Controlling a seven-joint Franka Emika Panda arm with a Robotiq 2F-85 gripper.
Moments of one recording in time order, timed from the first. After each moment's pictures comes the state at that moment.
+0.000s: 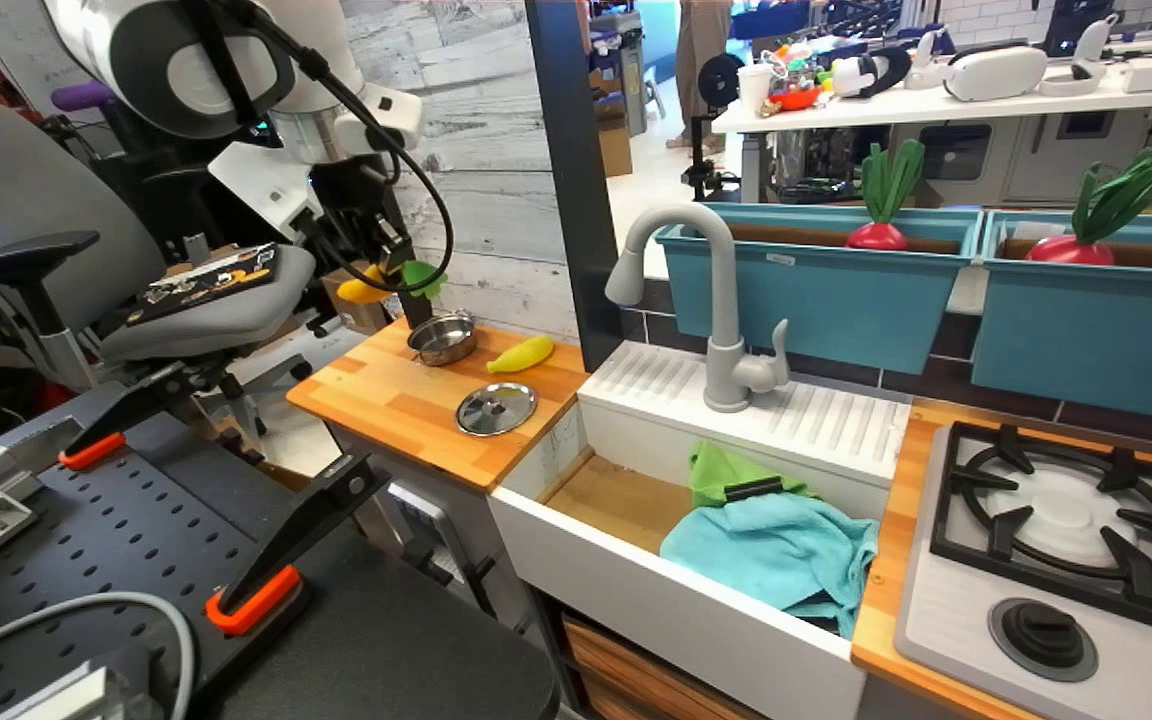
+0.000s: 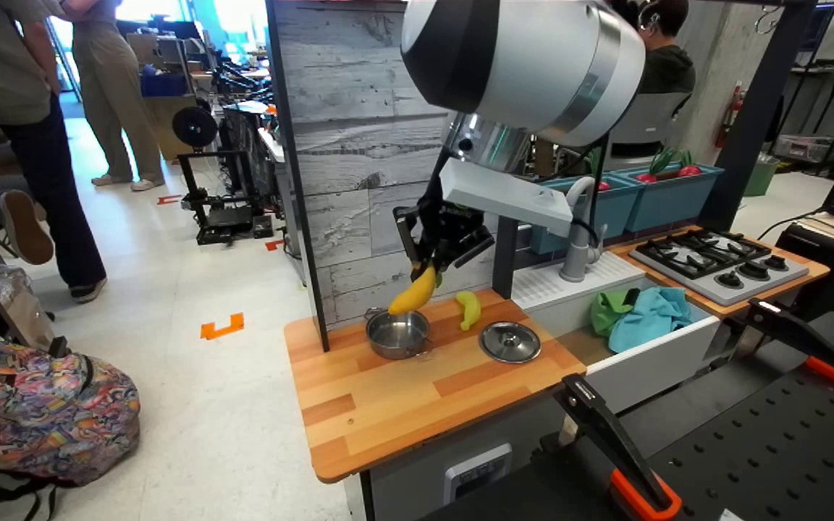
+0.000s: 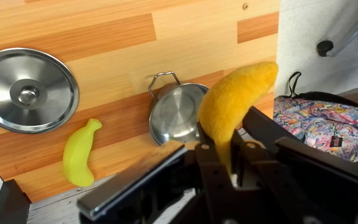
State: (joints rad) arm -0.10 0.69 0.35 -2.11 0.30 2.99 -0.02
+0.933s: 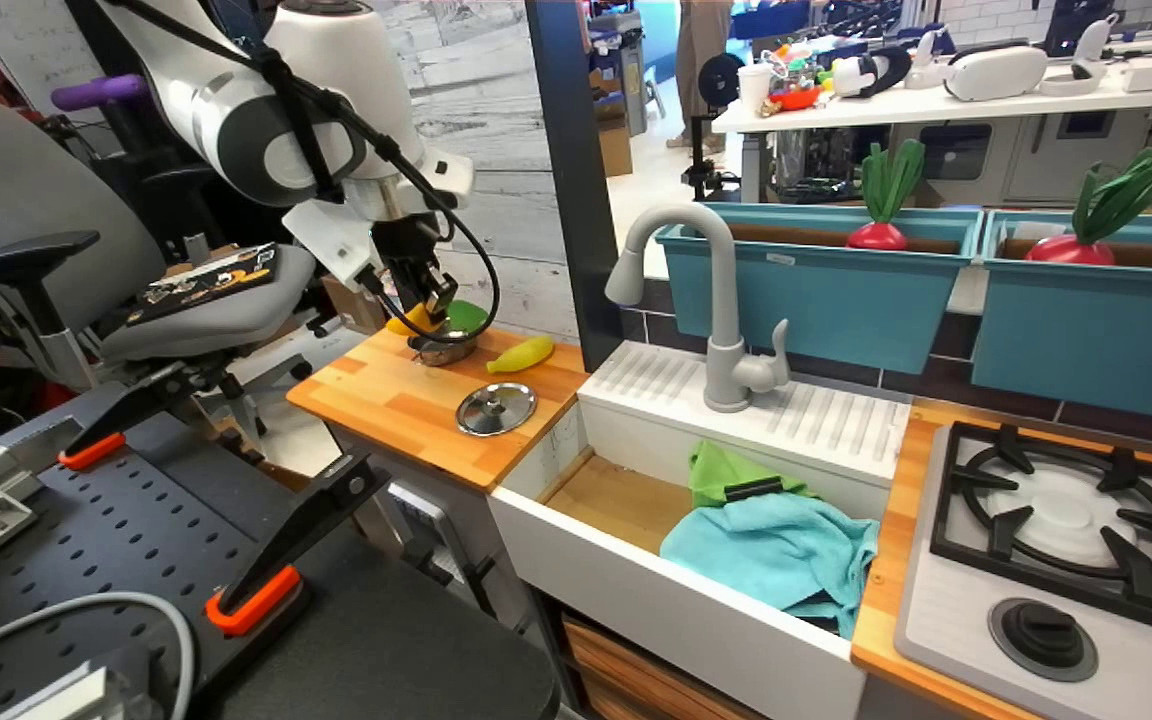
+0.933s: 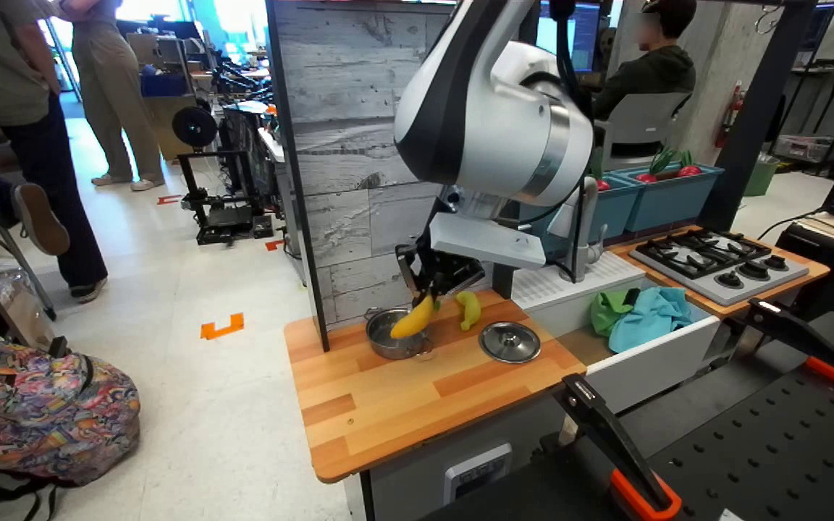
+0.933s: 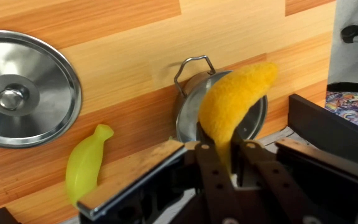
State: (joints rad) arm -0.04 0.90 0.27 -1.90 0.30 2.98 0.00
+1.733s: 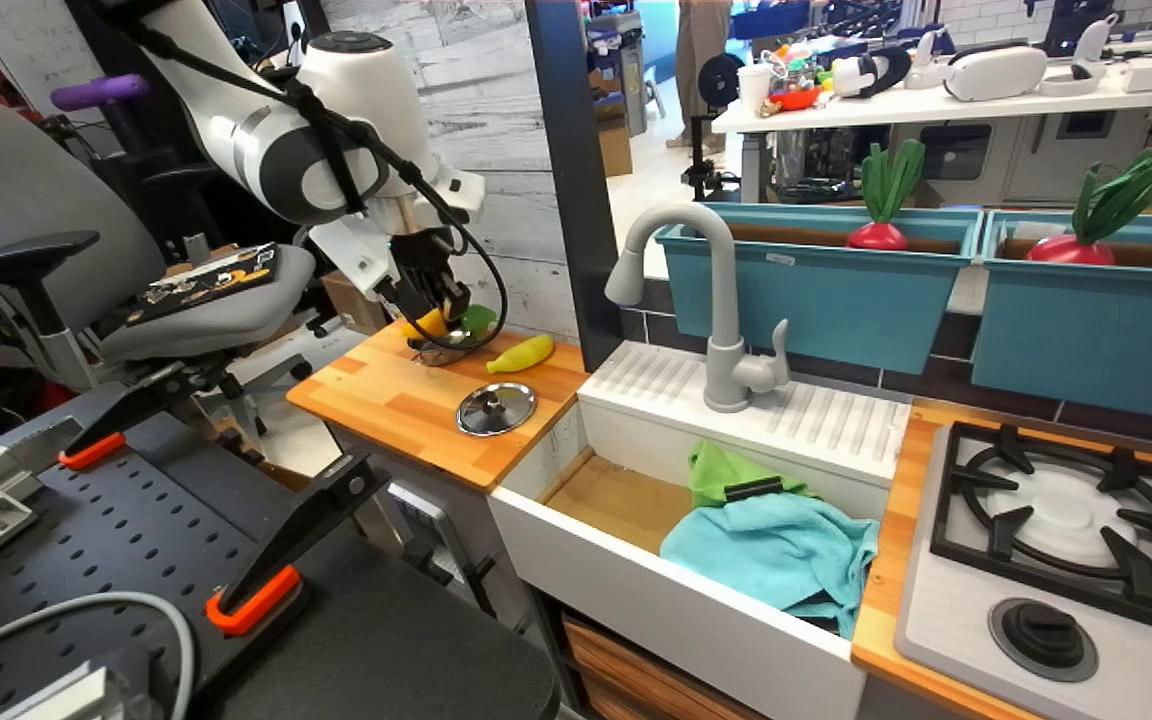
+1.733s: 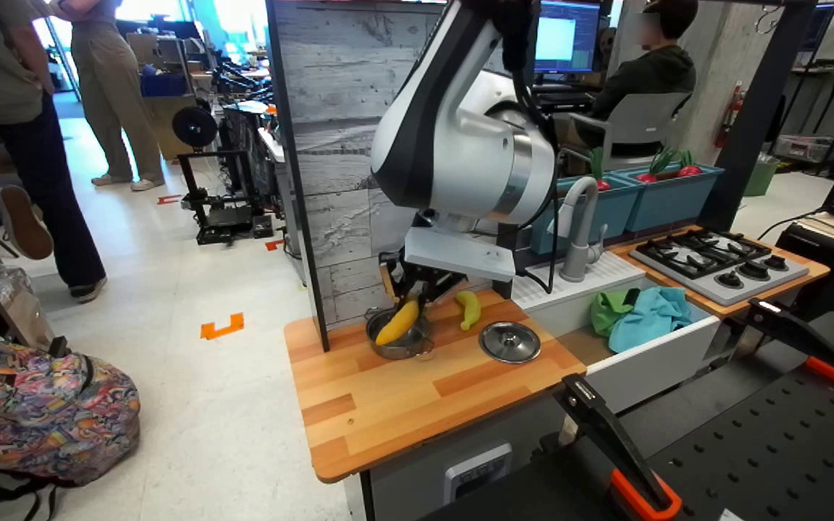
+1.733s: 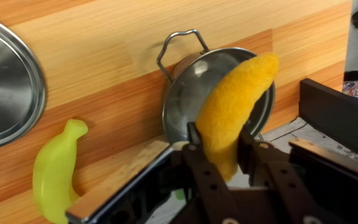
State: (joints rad) arm 0.04 1.01 0.21 -1.74 0.30 2.96 0.07
